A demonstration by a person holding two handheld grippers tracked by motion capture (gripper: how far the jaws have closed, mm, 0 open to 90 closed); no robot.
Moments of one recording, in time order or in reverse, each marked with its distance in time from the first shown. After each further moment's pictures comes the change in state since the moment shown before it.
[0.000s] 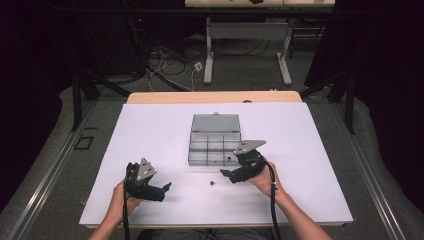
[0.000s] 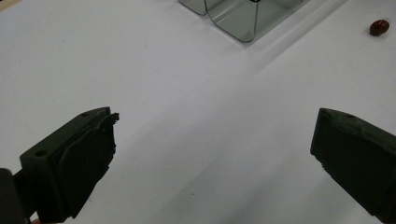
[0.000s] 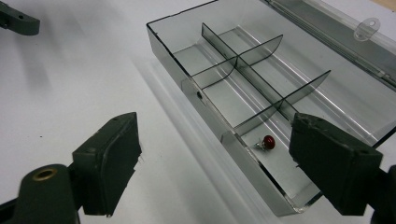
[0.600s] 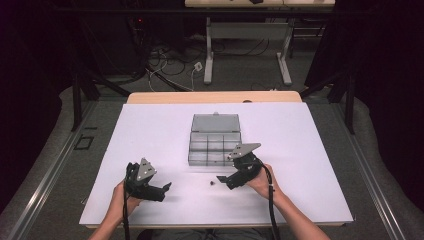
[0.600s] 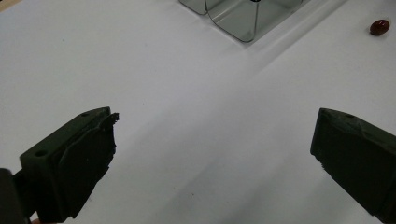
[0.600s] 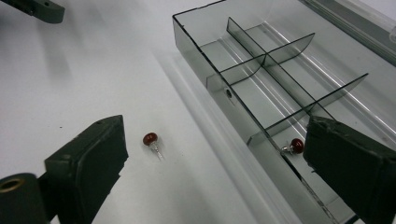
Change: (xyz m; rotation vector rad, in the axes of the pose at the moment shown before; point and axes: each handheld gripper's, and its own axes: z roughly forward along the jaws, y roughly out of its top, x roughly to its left) left arm 0.001 0.001 -0.001 0.015 -0.009 0.002; right arm 0.010 -0.001 0.007 0.024 0.057 -0.039
